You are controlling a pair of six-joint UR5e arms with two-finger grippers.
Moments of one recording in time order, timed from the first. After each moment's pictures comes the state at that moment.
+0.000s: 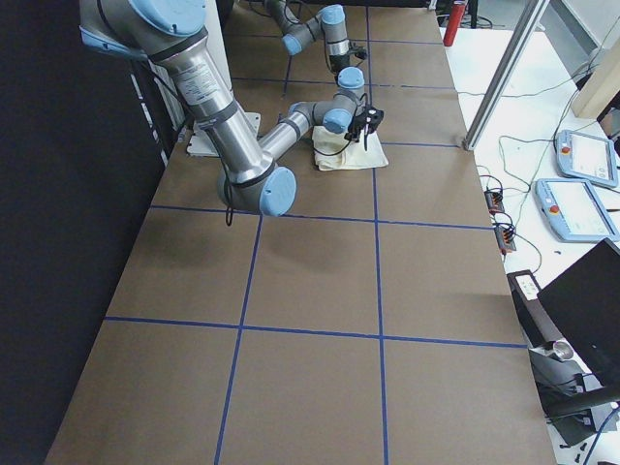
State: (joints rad) left arm -0.62 -2.15 -1.65 -1.98 -1.84 -1.64; right arm 0.65 -0.83 1.38 -1.16 1.94 1.72
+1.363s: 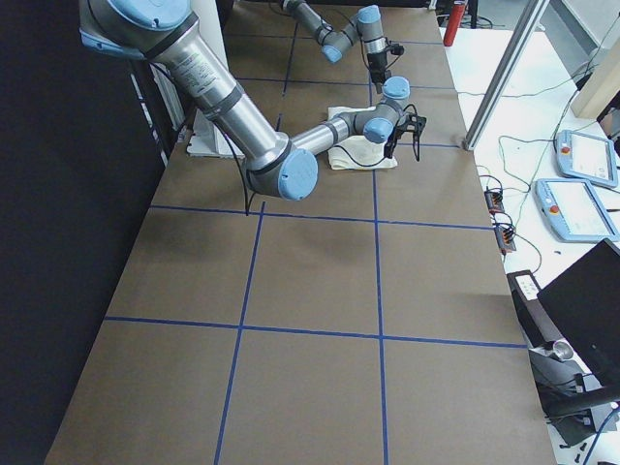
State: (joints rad) left arm -0.78 -2.20 -1.36 -2.36 -1.97 -1.59; right arm 0.83 -0.74 1.13 -1.05 2.07 1.45
